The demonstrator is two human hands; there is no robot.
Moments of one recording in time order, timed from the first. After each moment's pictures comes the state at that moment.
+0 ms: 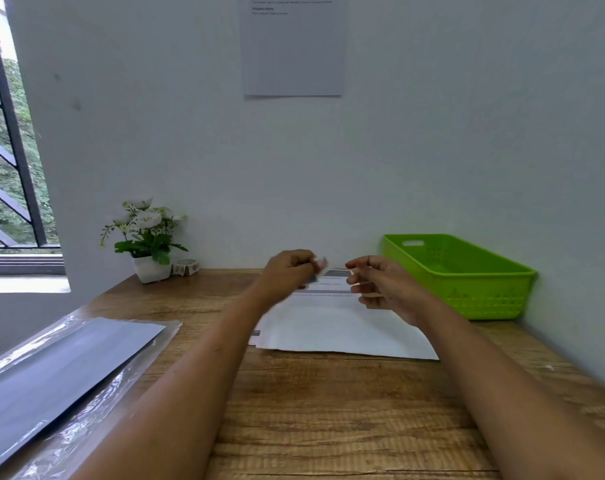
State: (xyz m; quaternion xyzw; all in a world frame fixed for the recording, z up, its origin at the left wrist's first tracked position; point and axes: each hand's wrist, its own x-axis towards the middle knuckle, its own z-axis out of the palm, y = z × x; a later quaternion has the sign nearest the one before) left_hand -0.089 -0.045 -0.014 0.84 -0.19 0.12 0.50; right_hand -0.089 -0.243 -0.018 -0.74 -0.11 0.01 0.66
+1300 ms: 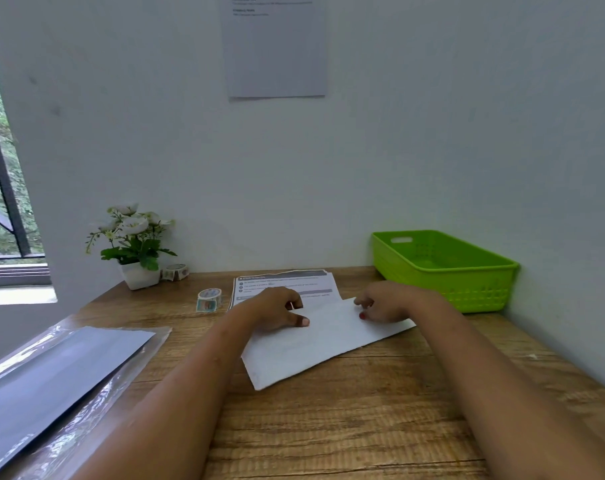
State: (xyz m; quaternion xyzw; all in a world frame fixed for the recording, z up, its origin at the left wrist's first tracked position) left_hand -0.074 -0.036 -0.042 0.98 -0.14 -0.02 0.15; right_hand -0.084 -0.258 -0.016 -0.99 -0.15 0.07 0.01
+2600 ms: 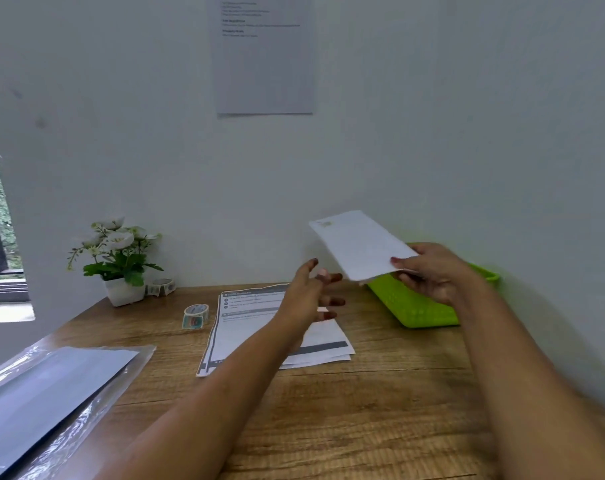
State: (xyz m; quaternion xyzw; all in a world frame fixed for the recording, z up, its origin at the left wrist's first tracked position) left_hand -0.118 -0.114 -0.015 0.70 -0.12 0.03 0.71; right_hand -0.107 -0.315 0.032 -0.69 0.01 -0.06 0.72
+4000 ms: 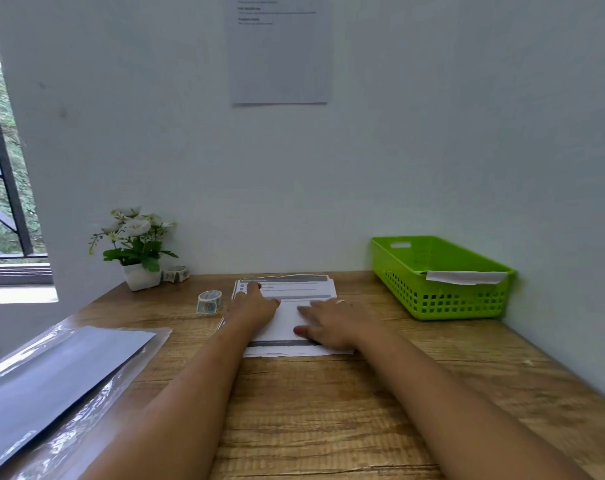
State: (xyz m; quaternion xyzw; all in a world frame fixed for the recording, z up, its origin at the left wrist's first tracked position) left_hand -0.059 -0.020 -0.067 0.94 0.11 0.08 0.31; right_hand -0.098 -0.192 -0.046 -0.98 -0.21 0.00 -0.01
